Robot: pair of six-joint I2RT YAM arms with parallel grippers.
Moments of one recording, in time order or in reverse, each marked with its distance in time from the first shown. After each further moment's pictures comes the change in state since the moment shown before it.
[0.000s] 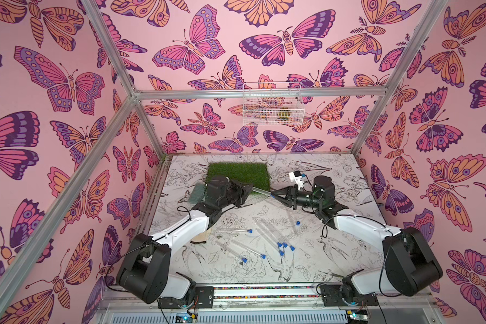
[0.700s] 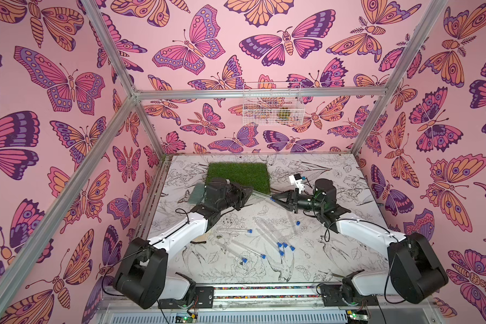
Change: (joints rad) left arm 0.000 -0.031 -0.018 -0.038 0.032 0.018; right arm 0.010 -0.063 -0.044 -0.044 -0.011 -0.032
